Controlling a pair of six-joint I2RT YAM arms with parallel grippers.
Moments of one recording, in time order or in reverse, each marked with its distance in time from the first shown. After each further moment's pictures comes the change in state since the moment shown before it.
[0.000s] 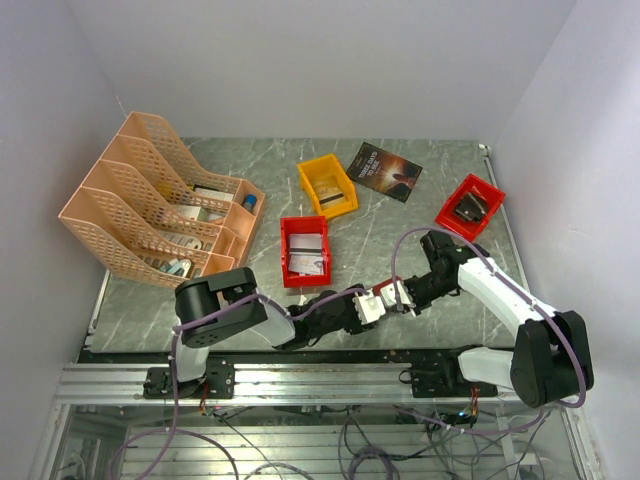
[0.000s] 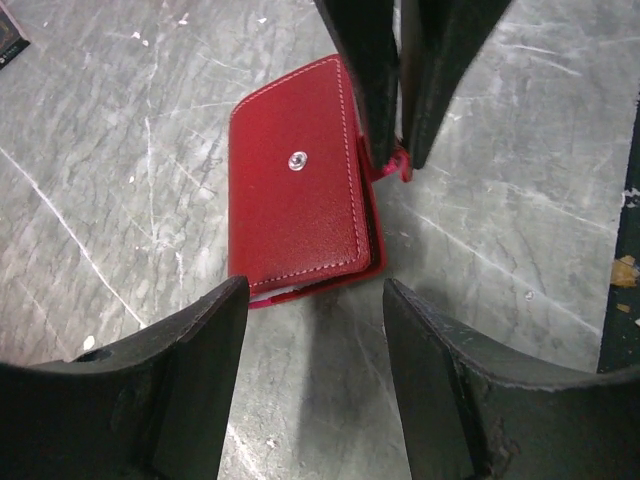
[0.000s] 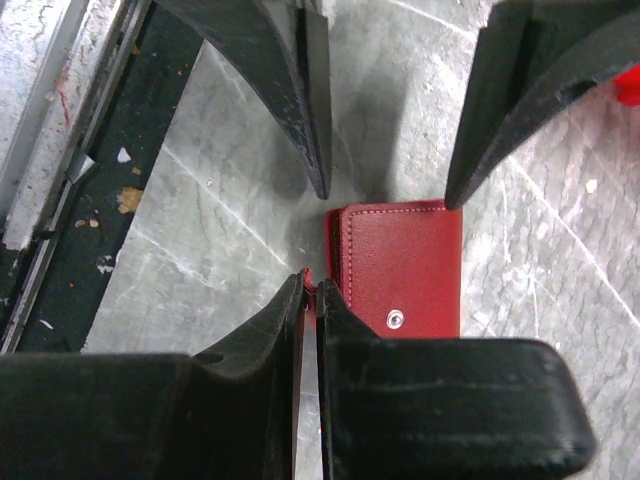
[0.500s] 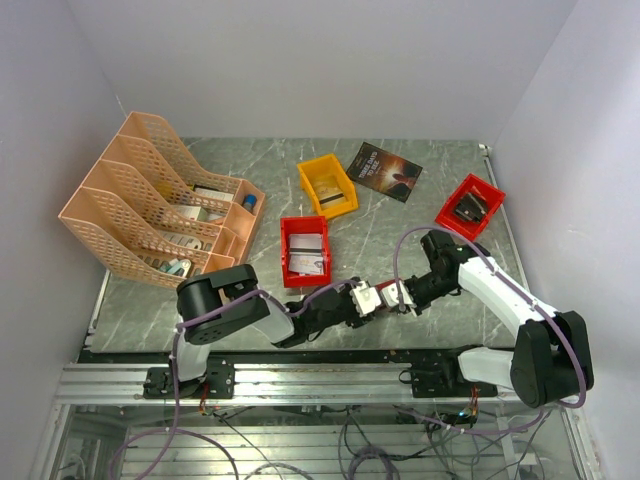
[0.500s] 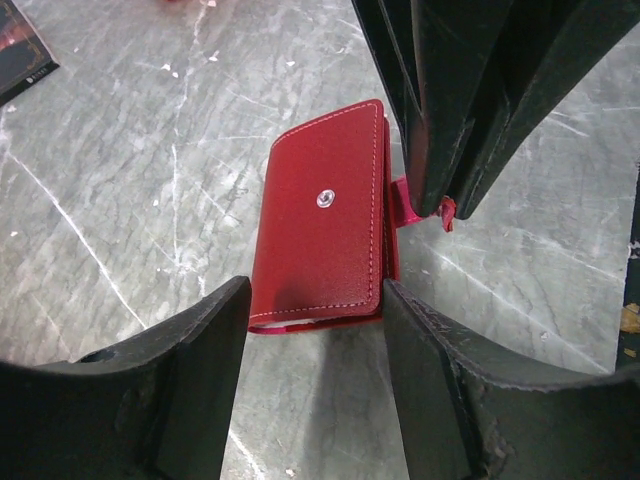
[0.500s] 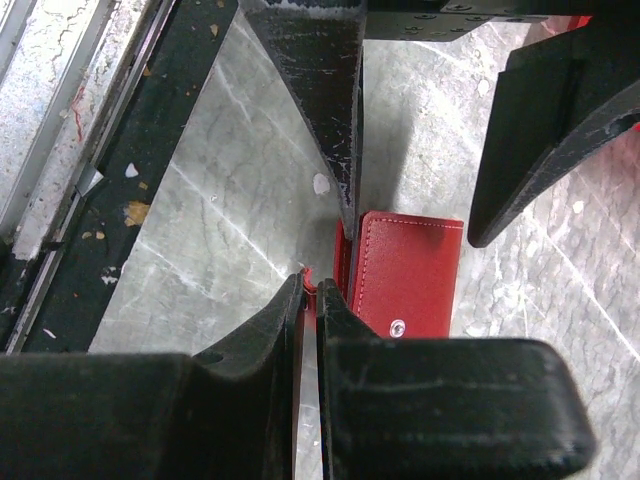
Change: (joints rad) left arm 0.035 0.018 -0.008 0.115 0.040 -0.050; right arm -0.001 0.000 0.011 -0.033 -0.042 -0.039
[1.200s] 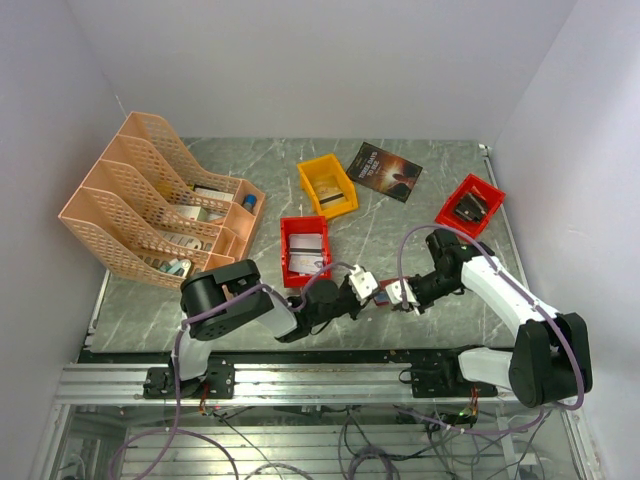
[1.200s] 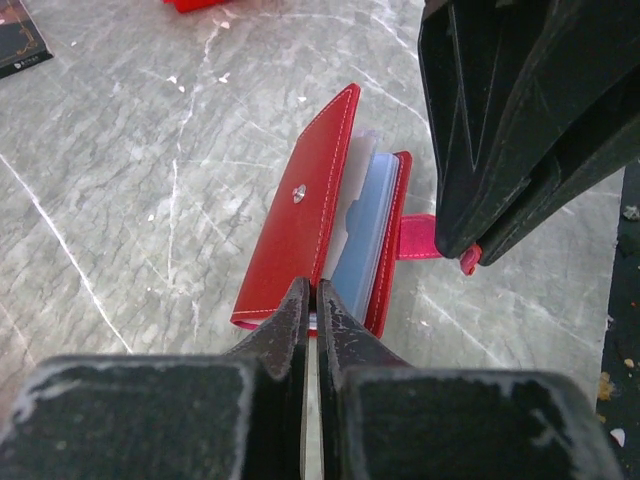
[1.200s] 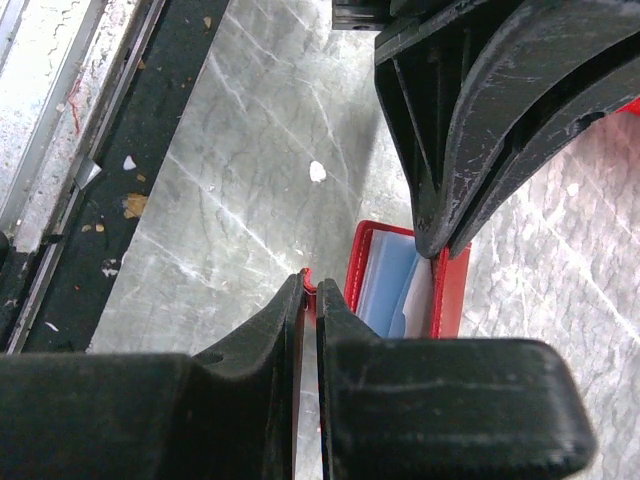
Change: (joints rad) left arm 0.042 0.037 0.031 0.057 0.034 -0.163; right arm -0.042 -0.003 0.006 -0.026 -0.010 -0.026
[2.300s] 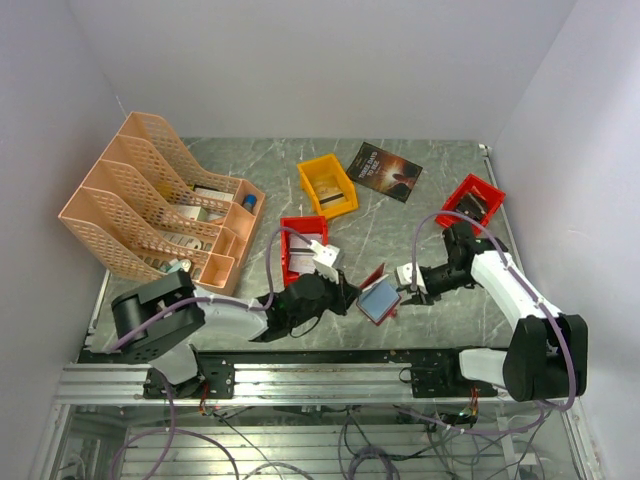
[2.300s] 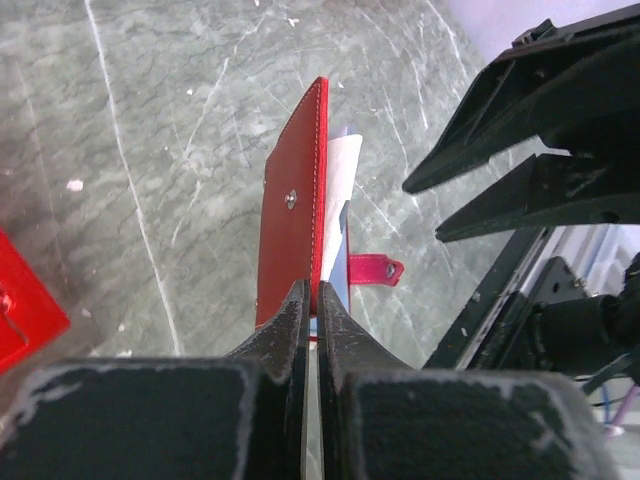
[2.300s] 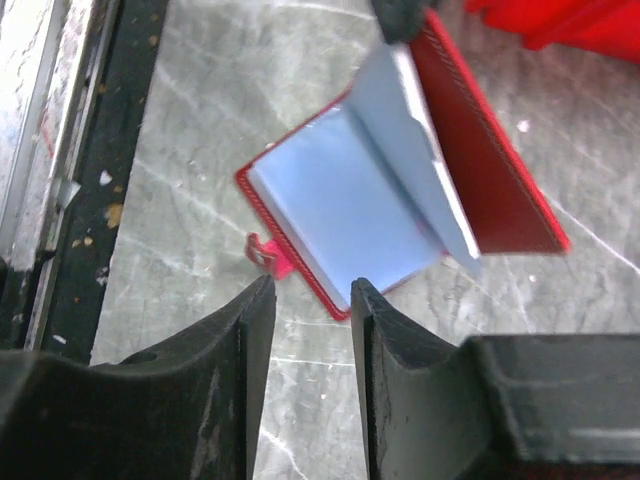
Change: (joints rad) left arm 0.002 -0.357 -0.083 -0.389 -0.192 -0.623; right arm -0.140 0.014 0.030 -0.048 -0.055 0.014
